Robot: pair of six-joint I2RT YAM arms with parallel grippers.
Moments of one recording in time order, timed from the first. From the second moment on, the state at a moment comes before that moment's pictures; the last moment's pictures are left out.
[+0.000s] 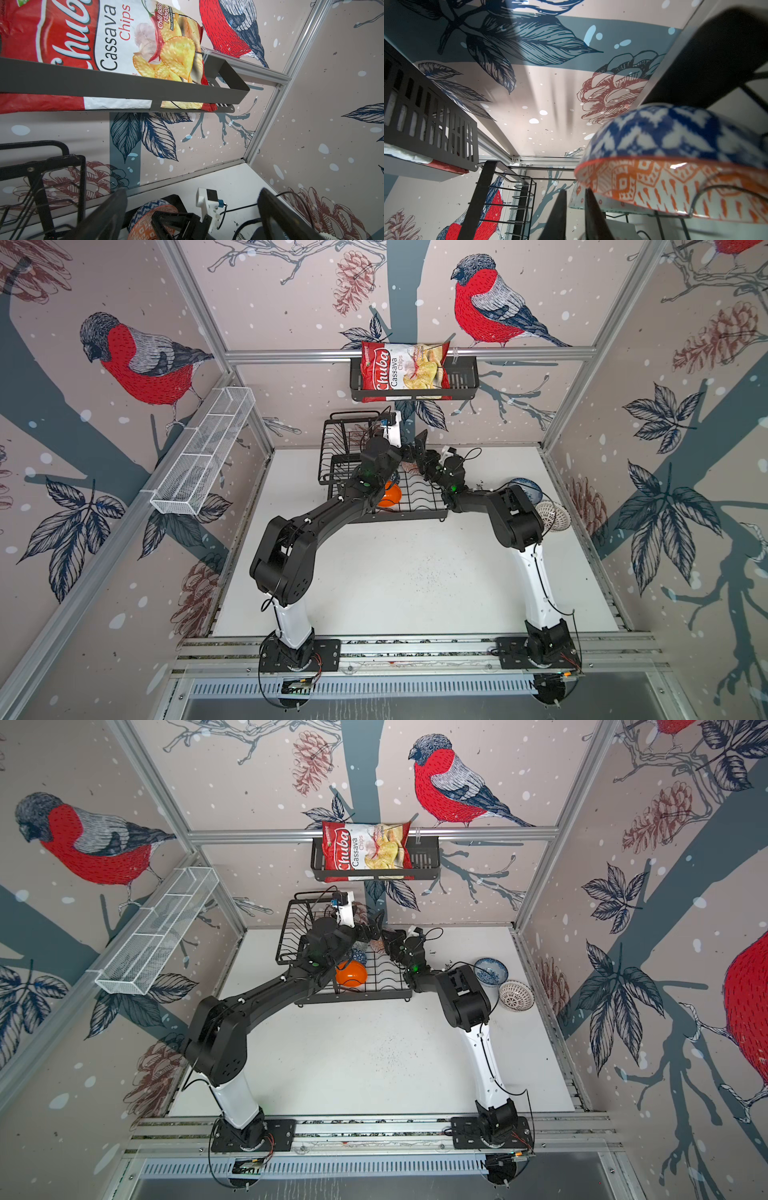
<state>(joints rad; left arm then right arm) -0.55 1.80 1.38 0.48 -0.03 -0.24 0.46 2.40 1.53 0.89 -0.24 1.45</state>
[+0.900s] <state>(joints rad) -0.55 1.76 1.34 0.51 -0.01 -0.26 0.40 1.94 1.33 0.57 -0.16 1.12</state>
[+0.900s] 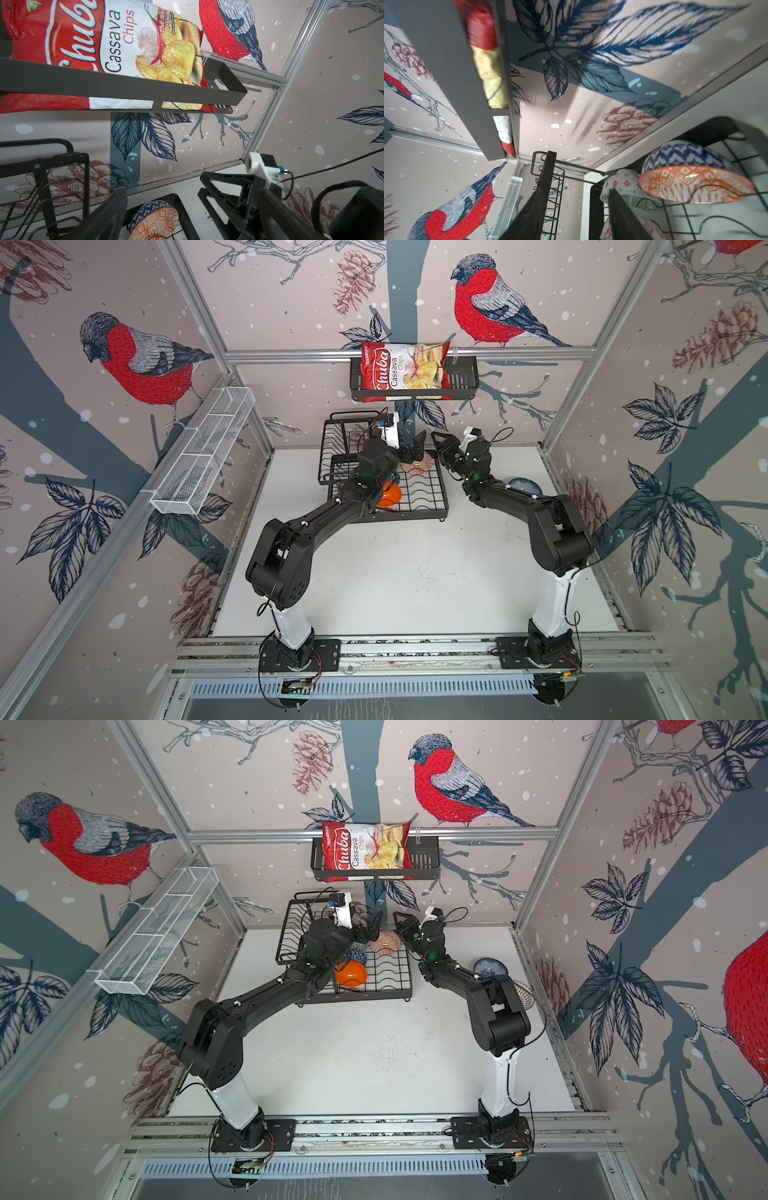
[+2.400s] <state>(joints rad) -0.65 2.00 1.63 0.37 0.13 -0.31 0.11 2.10 1.53 -0.50 0.38 0.45</state>
